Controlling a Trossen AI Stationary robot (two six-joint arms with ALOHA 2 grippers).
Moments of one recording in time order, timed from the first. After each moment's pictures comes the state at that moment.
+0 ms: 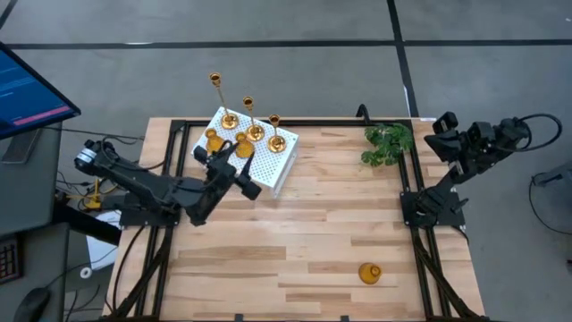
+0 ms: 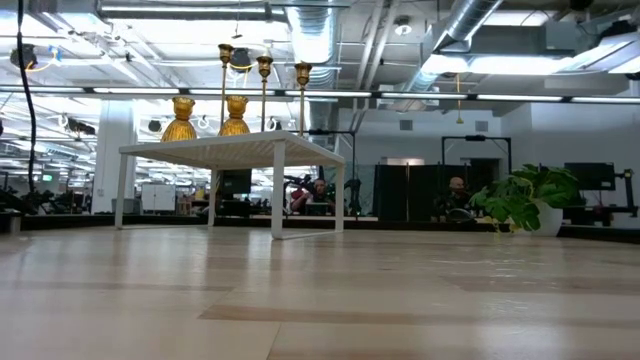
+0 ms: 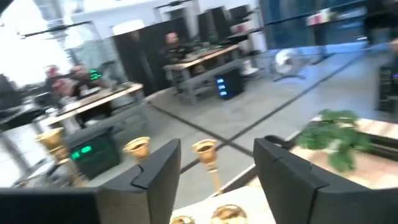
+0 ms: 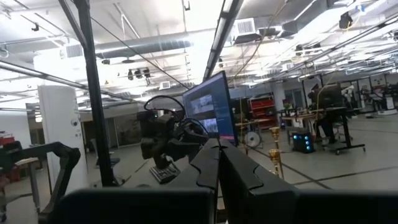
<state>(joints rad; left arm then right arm) -0.45 1.08 1.07 0.25 -1.44 0.34 0.76 0.01 0.74 -0.20 0.76 -0.22</state>
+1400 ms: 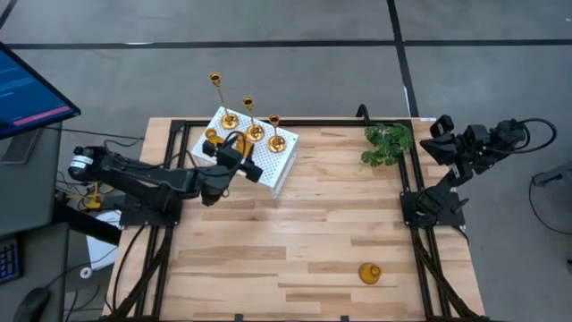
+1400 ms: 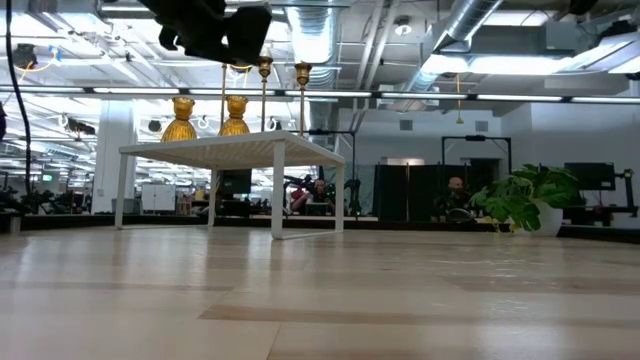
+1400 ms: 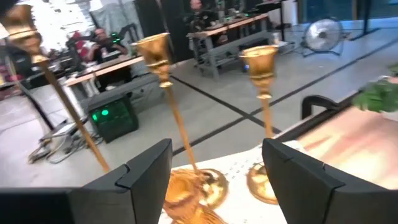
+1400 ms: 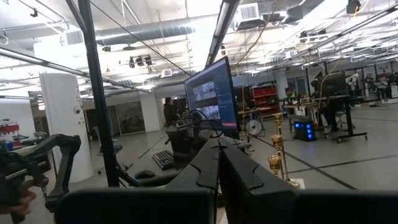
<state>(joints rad) -0.15 1.04 0.74 0.24 -1.26 0.02 0.76 0.01 0.74 -0.28 0.76 -0.16</state>
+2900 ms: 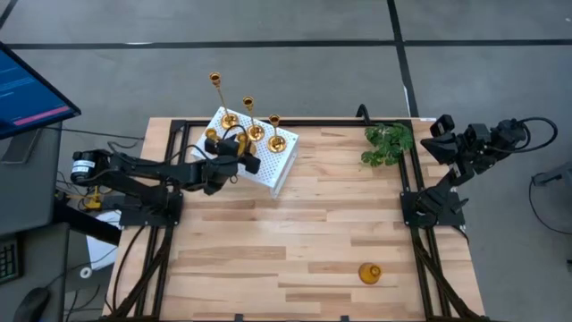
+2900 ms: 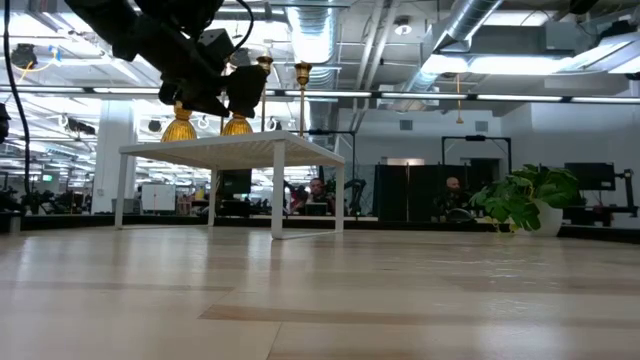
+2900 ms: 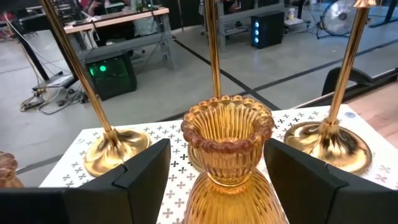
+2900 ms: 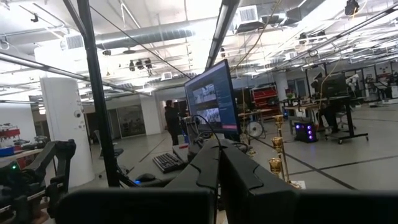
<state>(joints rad) 0.07 1.07 0.61 0.22 -1.06 -0.24 0.76 0.01 0.74 -0.27 0.76 -0.16</state>
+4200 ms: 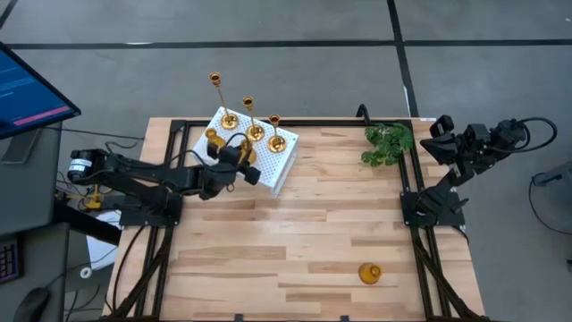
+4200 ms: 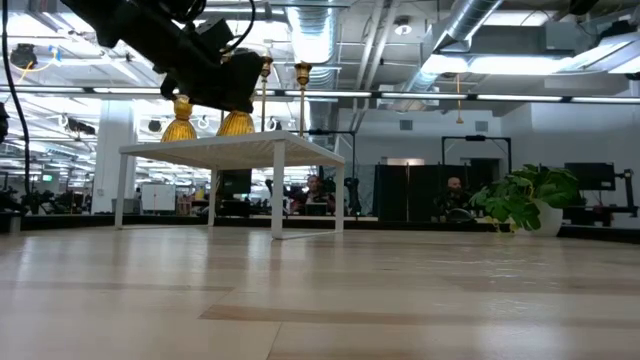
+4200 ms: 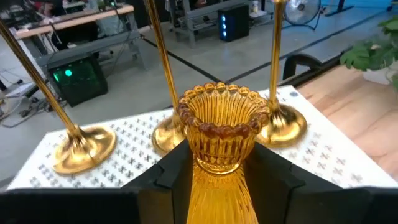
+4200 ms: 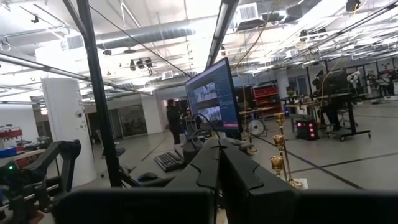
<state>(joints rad) -0.02 1.03 0.61 0.17 -1.00 -0.22 0.76 0.01 0.74 -0.27 0.76 -0.14</state>
